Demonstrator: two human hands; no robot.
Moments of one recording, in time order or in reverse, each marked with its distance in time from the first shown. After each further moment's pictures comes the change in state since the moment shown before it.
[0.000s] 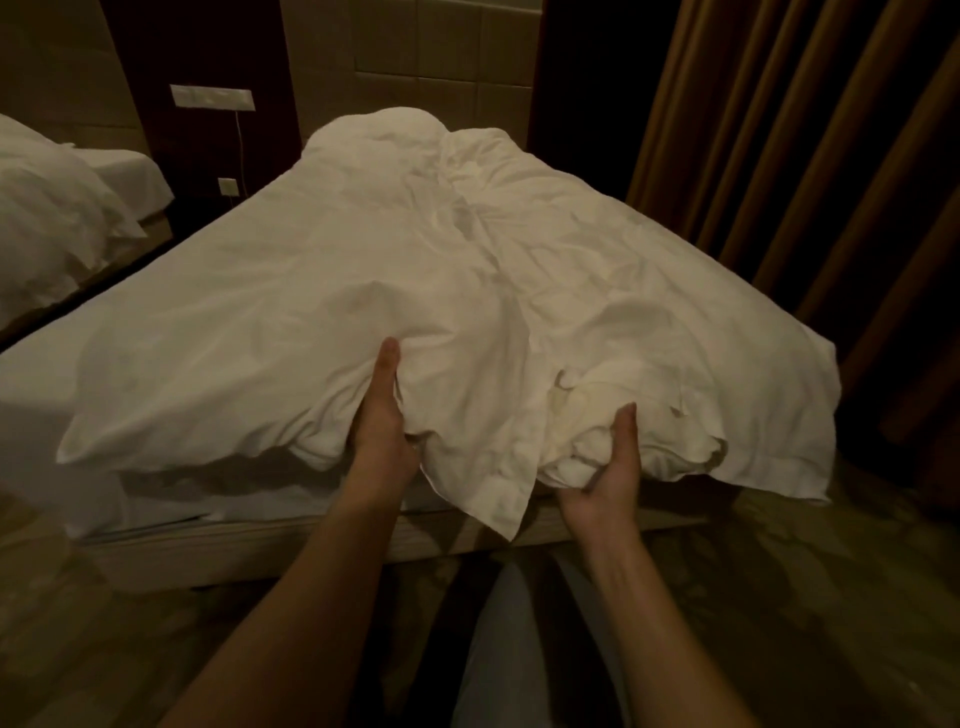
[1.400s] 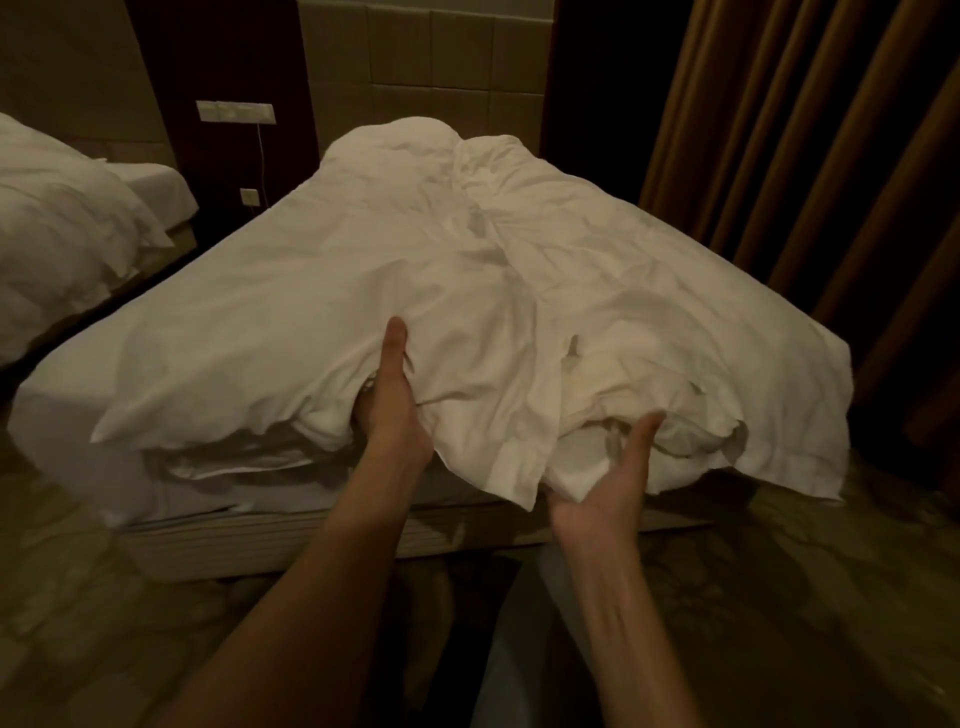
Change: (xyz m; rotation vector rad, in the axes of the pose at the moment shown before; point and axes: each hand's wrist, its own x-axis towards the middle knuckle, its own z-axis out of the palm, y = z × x) left_hand -0.007 0.018 0.006 -0.119 0.212 0.062; right_hand -0.067 0.009 0.030 0.031 0.049 -0.011
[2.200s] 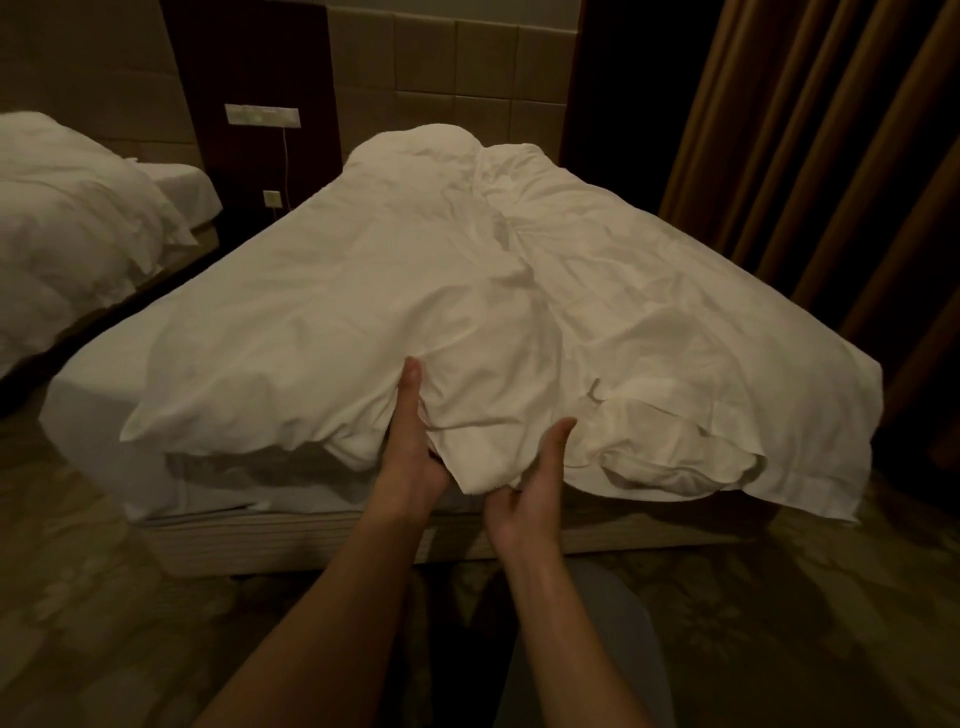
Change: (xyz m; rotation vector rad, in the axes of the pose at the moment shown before) left_hand -0.028 0.004 -0.023 -0.010 -0.373 -0.277; right_hand 0.004 0.081 0.022 -0.090 -0.213 0.053
